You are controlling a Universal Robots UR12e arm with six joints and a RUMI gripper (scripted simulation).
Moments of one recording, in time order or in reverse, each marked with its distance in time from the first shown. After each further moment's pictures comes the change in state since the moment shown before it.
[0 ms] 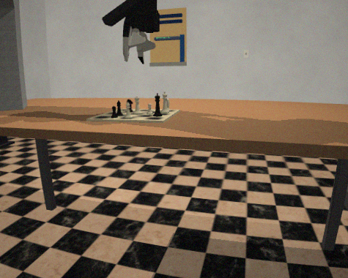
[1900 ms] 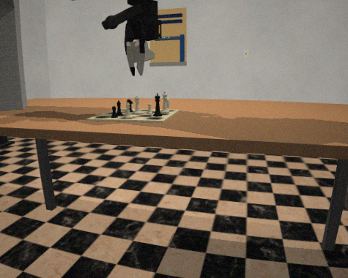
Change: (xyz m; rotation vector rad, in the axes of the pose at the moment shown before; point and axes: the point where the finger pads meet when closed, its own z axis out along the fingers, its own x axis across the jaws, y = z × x) arm 0.001 0.004 0.021 -0.009 -0.002 -0.830
